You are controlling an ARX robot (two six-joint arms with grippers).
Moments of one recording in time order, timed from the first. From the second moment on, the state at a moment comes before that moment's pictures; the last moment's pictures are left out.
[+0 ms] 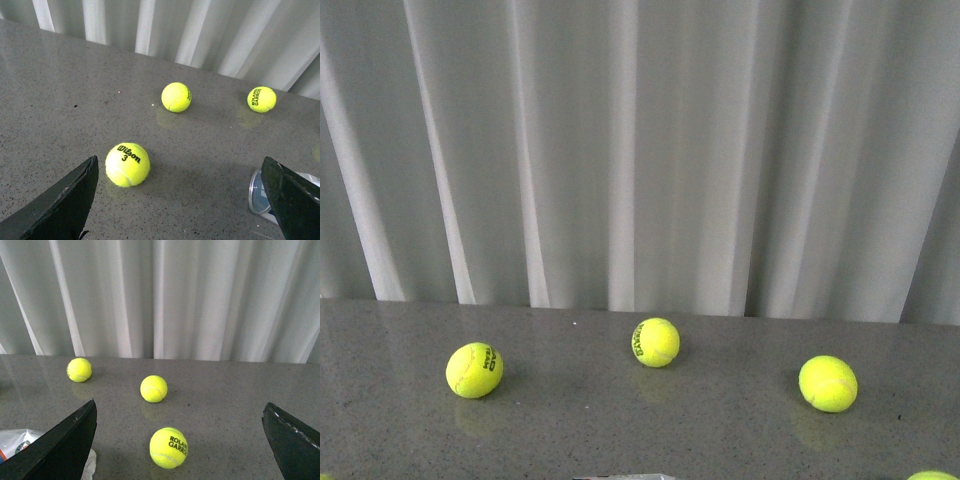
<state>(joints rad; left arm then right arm) 0.15 0.50 0.10 0.16 0.08 -0.15 0.00 0.00 0.00 0.00 0.00 0.00</state>
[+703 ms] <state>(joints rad) 0.18 1.75 0.58 0.40 0.75 -0.12 0.00 0.00 0.00 0.00 0.00 0.00</state>
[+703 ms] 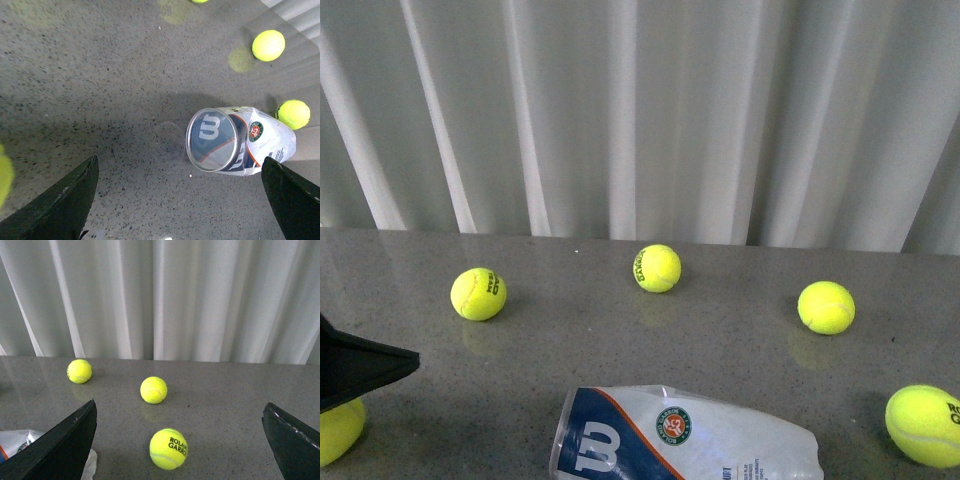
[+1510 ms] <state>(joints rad) -0.08 2.01 0.73 0.57 0.79 -0.30 0.00 0.00 0.00 0.00 0.00 0.00</state>
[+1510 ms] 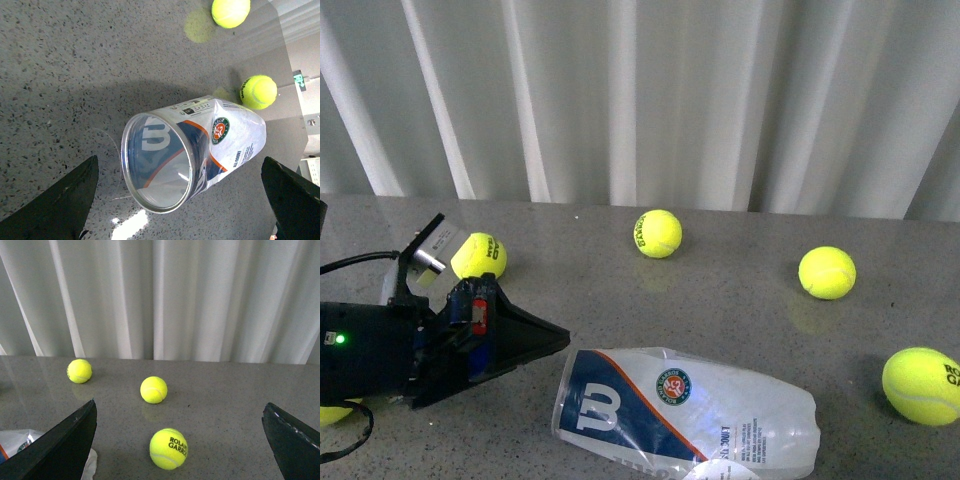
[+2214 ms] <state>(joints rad) -0.19 2.11 0.74 0.77 0.80 -0.53 0.00 0.00 0.00 0.00 0.00 0.00</state>
